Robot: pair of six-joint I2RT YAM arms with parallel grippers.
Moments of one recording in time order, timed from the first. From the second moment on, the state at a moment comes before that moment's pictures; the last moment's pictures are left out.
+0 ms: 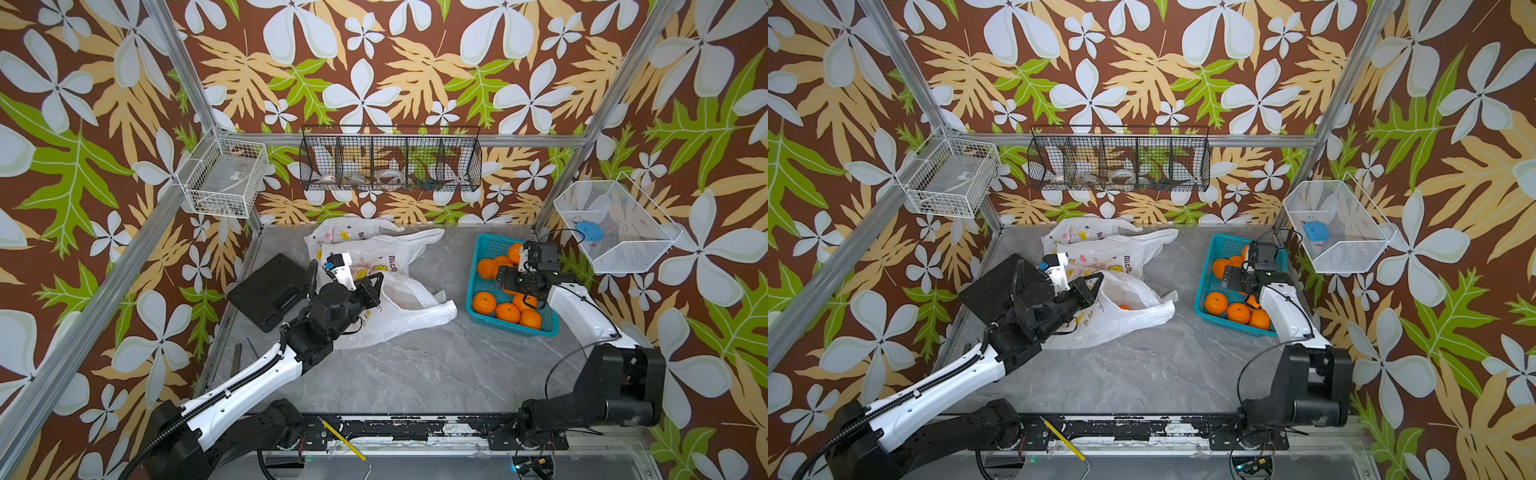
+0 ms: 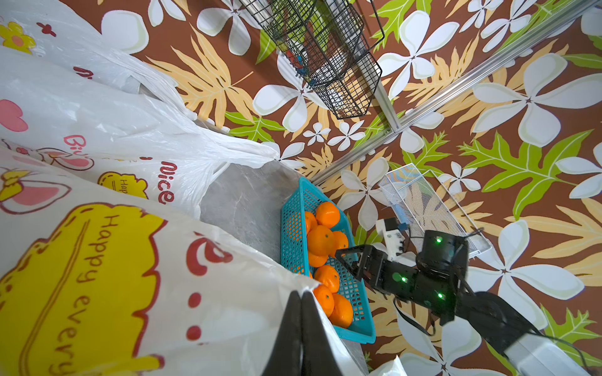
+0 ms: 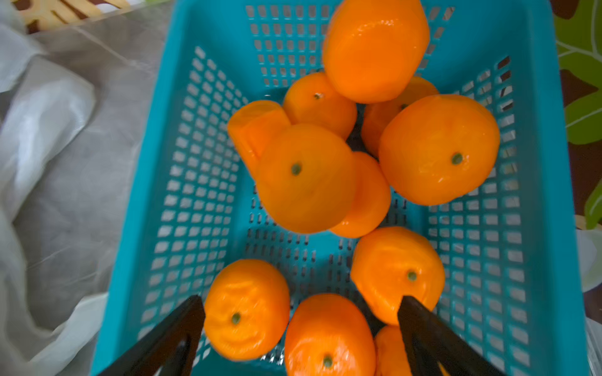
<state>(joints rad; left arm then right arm) -0.70 1.04 0.75 0.15 -0.13 -0.93 -0.09 1.51 1.11 -0.52 0.03 0.15</state>
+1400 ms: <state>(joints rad) -0.70 1.03 0.74 0.12 -0.10 -0.88 0.66 1.23 1.10 -0.40 -0.27 0.40</state>
